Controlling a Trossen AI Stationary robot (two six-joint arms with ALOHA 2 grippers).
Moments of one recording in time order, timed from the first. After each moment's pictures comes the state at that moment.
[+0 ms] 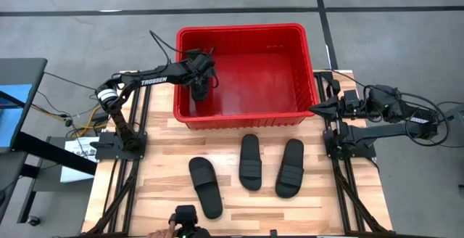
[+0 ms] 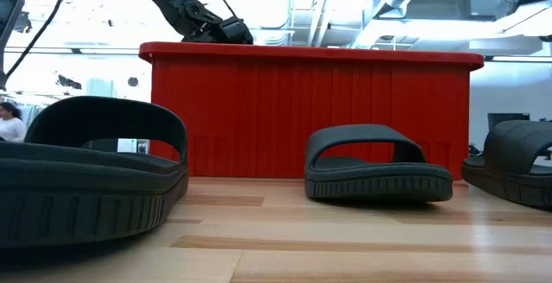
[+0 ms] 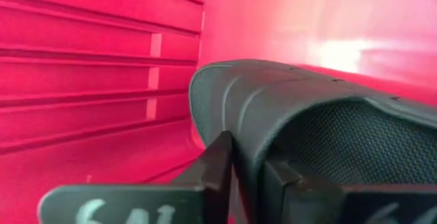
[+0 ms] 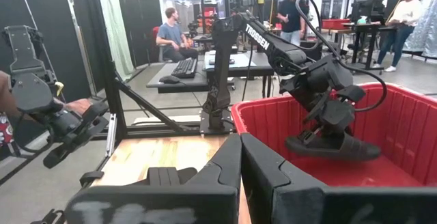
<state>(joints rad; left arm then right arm) 0.62 1.75 1.25 -0.40 -0.54 0.68 0.00 0.39 0.78 -0.42 0.00 0.00</state>
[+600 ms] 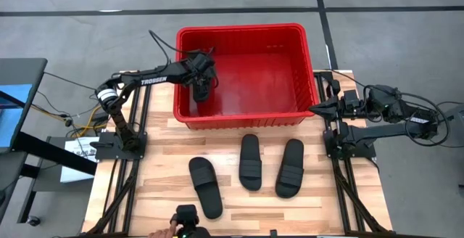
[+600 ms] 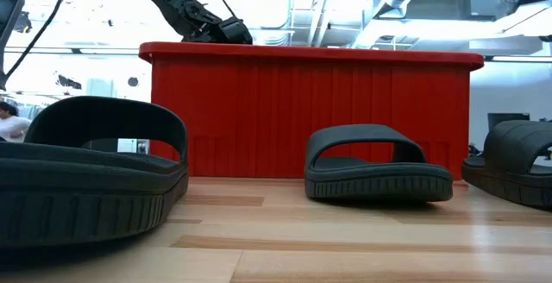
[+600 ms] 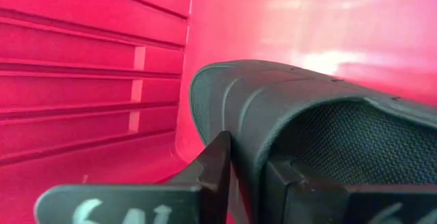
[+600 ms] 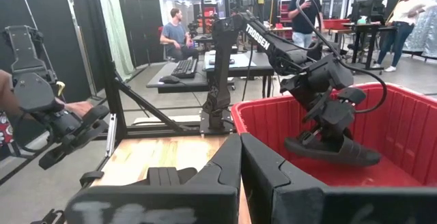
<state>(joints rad) 0.63 1.75 1.25 -0.39 -0.46 0.66 0.00 0.39 0.78 -0.42 0.00 0.00</state>
